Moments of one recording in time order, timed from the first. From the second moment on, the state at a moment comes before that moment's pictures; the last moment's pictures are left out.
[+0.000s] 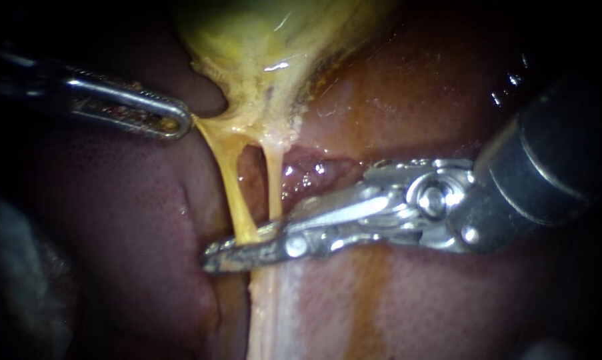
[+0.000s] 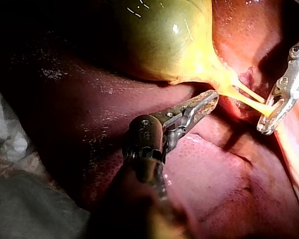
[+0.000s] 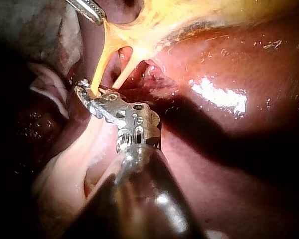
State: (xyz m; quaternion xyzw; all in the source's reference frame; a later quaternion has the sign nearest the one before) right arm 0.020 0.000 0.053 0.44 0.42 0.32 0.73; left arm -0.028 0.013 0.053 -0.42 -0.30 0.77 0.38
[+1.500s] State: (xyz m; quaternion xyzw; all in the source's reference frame) right arm 0.016 0.002 0.056 0.26 0.54 0.17 0.78; left arm -0.028 0.013 0.053 -0.42 -0.30 0.77 0.38
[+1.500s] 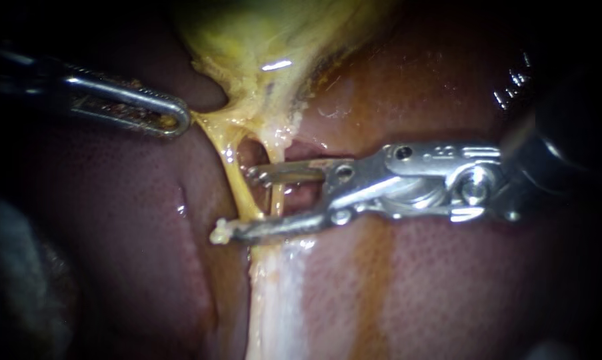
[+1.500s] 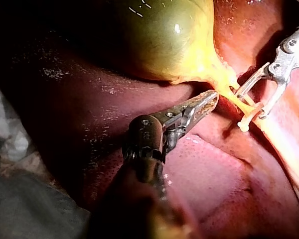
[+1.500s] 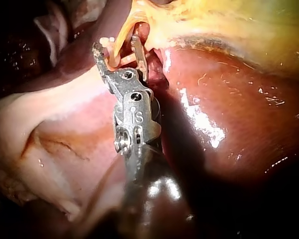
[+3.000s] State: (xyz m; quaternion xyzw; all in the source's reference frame) right arm 0.004 0.003 0.052 0.25 0.53 0.15 0.79; left arm -0.032 0.011 0.059 -0.42 -0.31 0.77 0.37
